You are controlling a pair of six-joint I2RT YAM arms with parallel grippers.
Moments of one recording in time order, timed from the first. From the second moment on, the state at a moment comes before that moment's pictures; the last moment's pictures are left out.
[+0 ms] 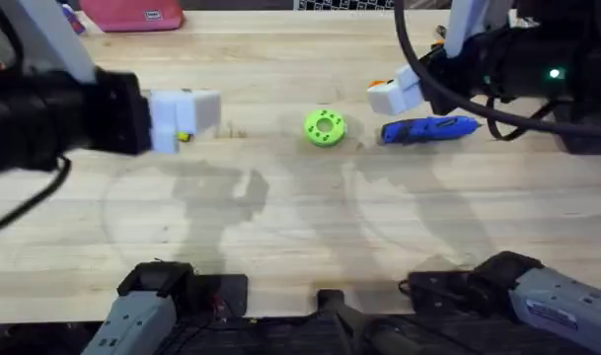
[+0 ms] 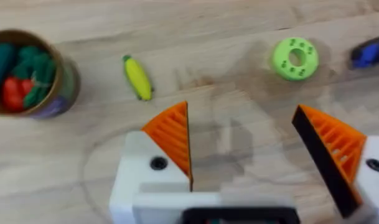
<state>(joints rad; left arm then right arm) -0.01 0.80 1.15 -1.12 0.16 0.04 0.45 1.13 1.11 -0.78 0.10 -0.13</state>
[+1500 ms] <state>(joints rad) 0.17 1.97 1.42 -1.05 -0.04 -0.19 0.45 1.13 1.11 -0.83 0.10 -0.13</state>
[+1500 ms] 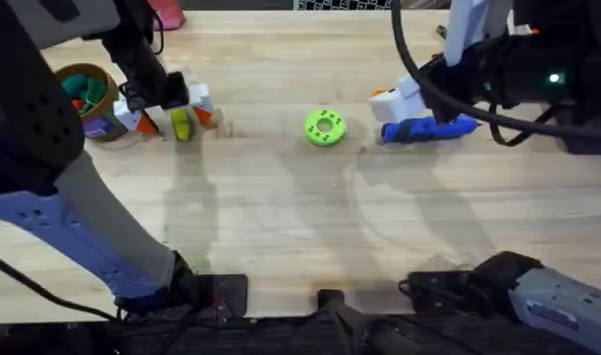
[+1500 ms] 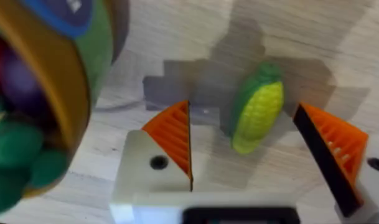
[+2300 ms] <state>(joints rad) 0.17 1.96 1.47 -1.06 0.05 -0.15 0.45 1.13 1.11 -0.87 0.10 -0.13</state>
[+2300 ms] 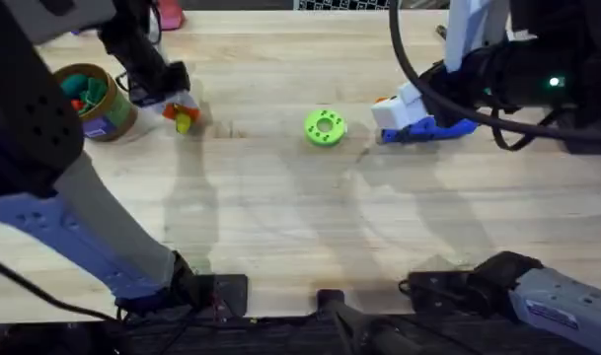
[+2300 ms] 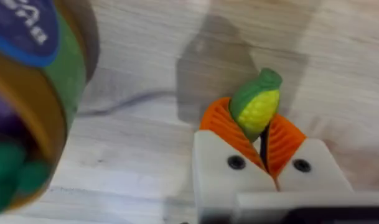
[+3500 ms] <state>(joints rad) 0.53 1.78 1.61 -0.97 0.01 0.12 0.45 1.13 1.11 -0.88 0.10 -0.13</state>
